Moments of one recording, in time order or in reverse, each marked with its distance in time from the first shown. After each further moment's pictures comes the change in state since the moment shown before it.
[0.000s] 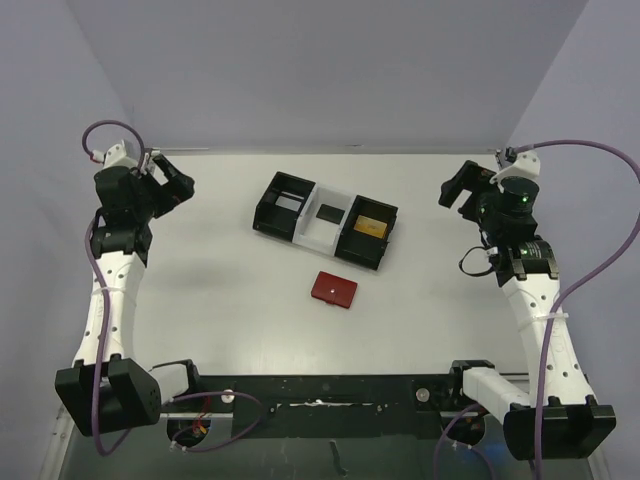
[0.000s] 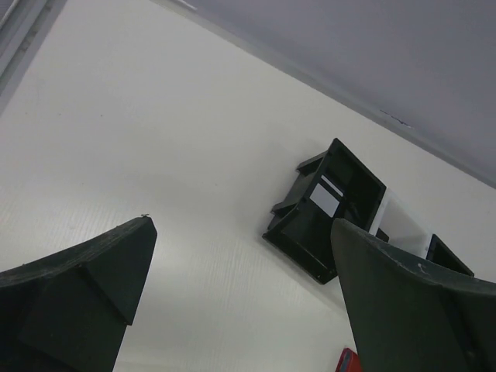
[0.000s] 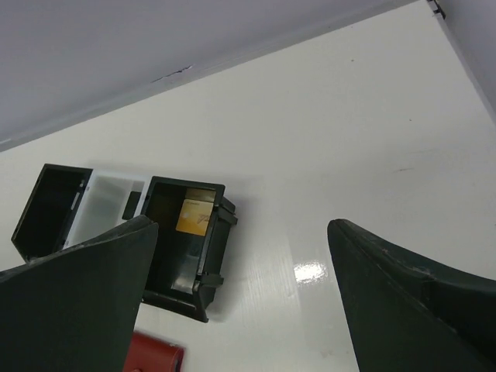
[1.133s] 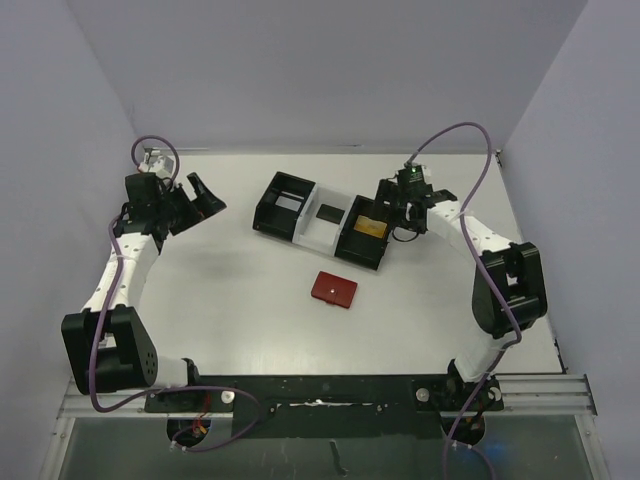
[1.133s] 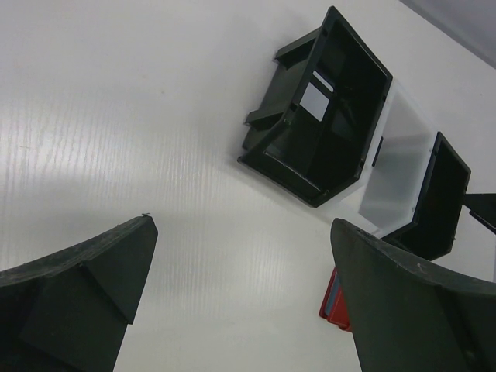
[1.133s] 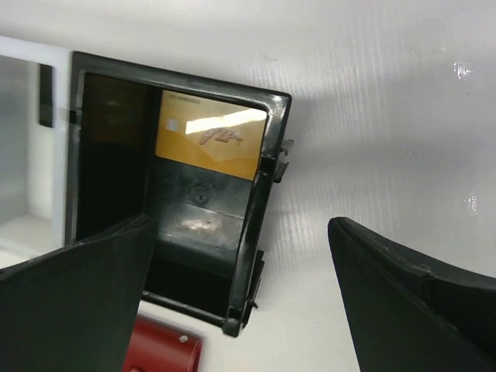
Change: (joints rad) left arm -0.014 0.183 -0.097 0.018 0.251 0.005; right arm 0.270 0.701 0.179 -0.058 0.043 0.167
